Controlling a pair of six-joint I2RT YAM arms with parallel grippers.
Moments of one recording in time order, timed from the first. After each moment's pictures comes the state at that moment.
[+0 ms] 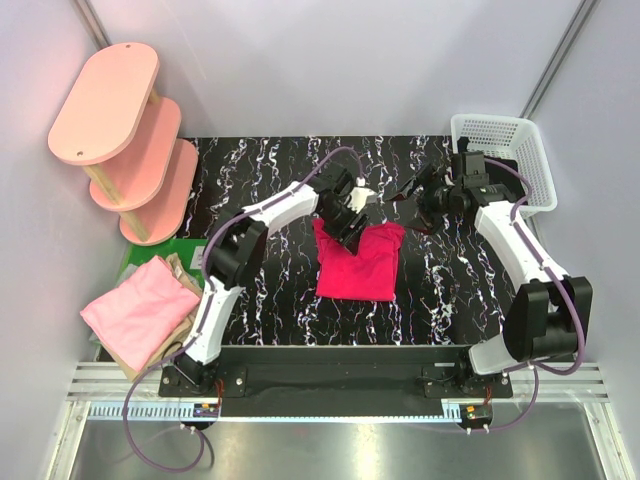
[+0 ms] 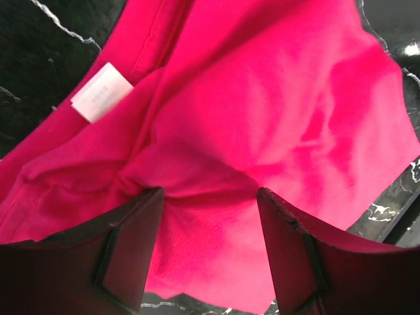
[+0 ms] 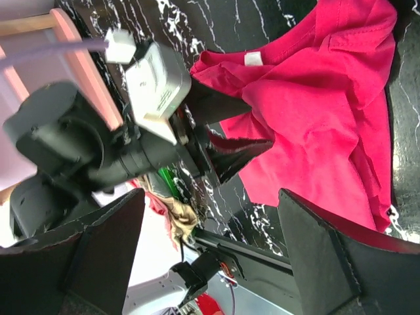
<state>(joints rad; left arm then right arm) -0.63 2.29 1.88 -0.80 0.50 0.13 0.13 1.48 1.23 -0.59 -0.45 0.95</state>
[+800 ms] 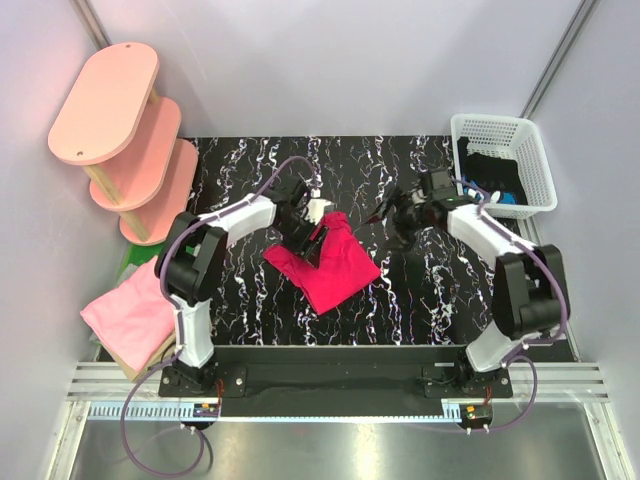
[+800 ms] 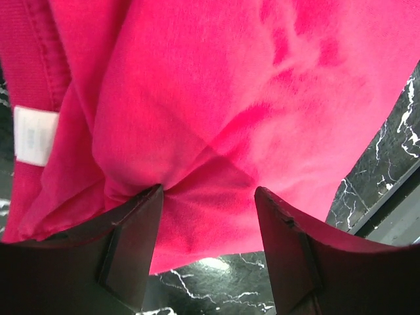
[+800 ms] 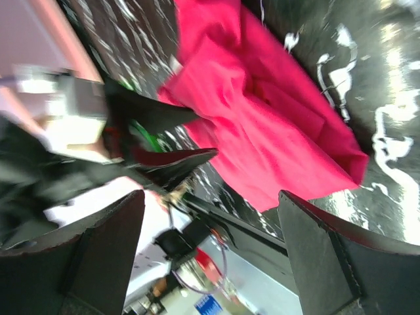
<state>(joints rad) -0.49 1.97 1.38 -0.70 0.48 0.13 0.21 1.59 1.11 -0.44 -0.59 0.96</state>
